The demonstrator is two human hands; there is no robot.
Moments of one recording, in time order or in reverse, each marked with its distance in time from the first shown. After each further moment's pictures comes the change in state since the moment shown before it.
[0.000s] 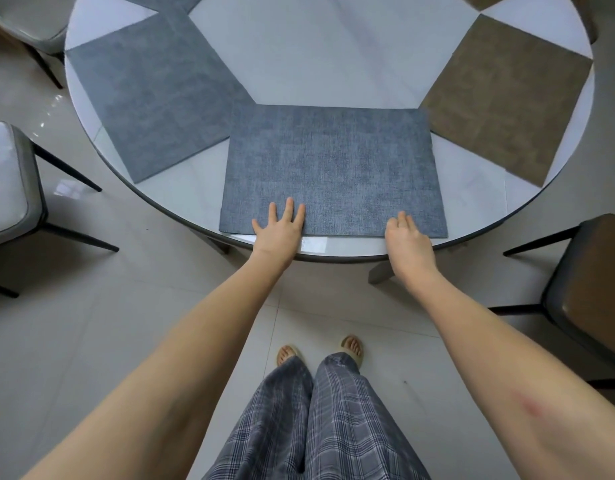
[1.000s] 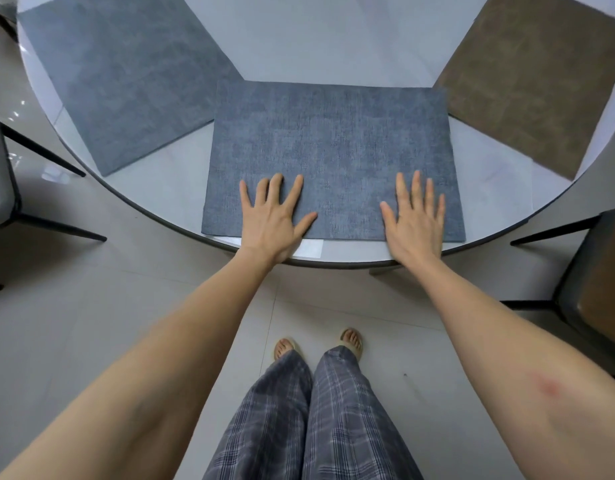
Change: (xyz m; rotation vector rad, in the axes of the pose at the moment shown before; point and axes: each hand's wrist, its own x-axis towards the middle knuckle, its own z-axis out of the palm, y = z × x) left_hand 0.047 -0.014 0.022 0.006 0.371 -0.017; right_hand 0.057 0.009 0.035 0.273 0.148 0.128
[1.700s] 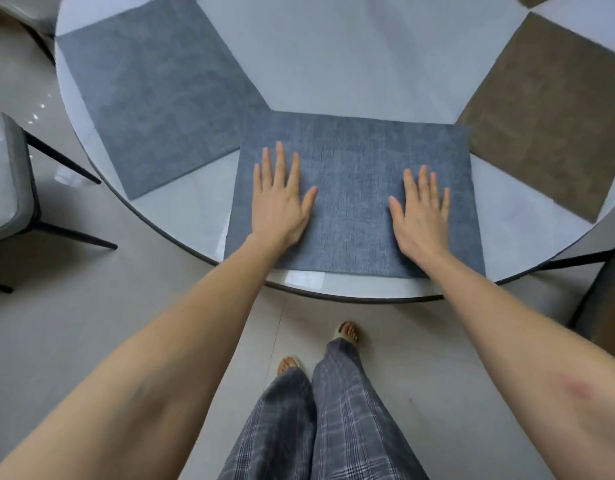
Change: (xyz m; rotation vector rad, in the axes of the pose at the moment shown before) left_hand 0.053 -0.029 -0.034 -0.154 0.090 -0.085; right_hand 0.052 -0.037 -0.029 0.052 0.025 -0.059
